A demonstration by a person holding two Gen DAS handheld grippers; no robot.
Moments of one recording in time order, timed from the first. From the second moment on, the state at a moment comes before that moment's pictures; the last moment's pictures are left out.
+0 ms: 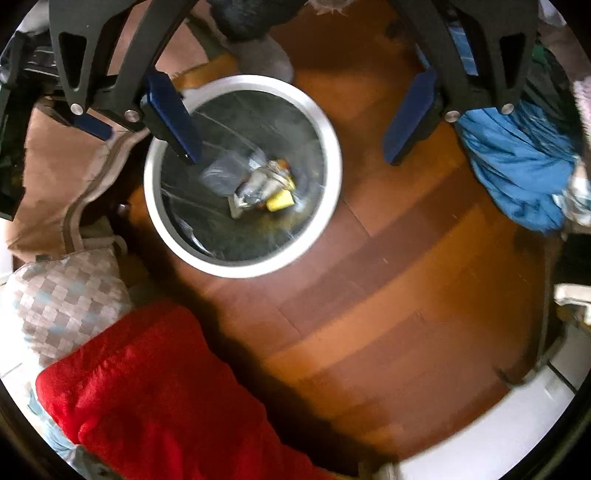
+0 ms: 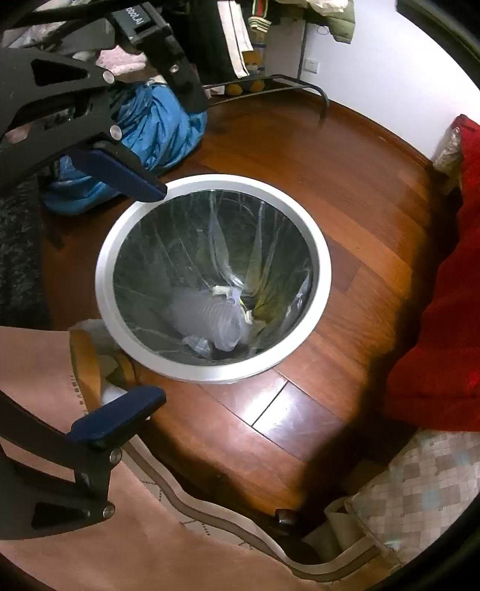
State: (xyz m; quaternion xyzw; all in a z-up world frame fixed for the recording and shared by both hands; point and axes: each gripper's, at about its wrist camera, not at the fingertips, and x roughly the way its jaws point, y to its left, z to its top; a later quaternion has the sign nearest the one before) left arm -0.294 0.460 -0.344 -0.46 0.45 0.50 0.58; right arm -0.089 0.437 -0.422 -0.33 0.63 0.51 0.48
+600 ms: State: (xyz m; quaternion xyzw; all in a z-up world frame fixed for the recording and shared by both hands) left arm -0.278 0.407 -0.299 -0.38 0.46 0.52 0.61; right arm -0.089 0.376 -0.370 -0.41 0.54 0.50 0.54
